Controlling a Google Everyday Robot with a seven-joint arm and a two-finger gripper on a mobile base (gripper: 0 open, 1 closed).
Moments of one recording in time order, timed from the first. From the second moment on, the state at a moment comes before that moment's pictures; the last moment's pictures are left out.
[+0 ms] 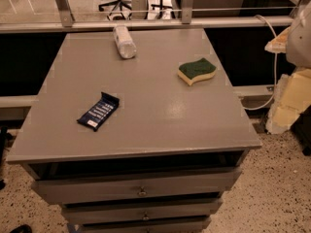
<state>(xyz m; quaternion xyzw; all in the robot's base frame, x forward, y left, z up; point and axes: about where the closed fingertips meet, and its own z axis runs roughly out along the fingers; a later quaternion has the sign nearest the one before) 0.438 -0.217 0.976 -0.60 0.78 -0.03 0.16</state>
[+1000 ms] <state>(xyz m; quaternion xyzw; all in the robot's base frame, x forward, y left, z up) 0.445 -0.151 0.959 -0.60 0.77 0.06 0.22</state>
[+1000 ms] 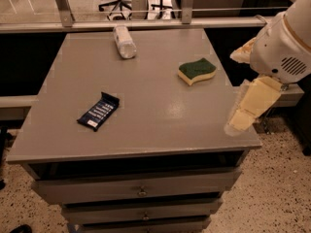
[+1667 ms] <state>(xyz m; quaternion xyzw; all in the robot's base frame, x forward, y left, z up) 0.449 -0.150 0.958 -0.59 0.77 0.07 0.24</state>
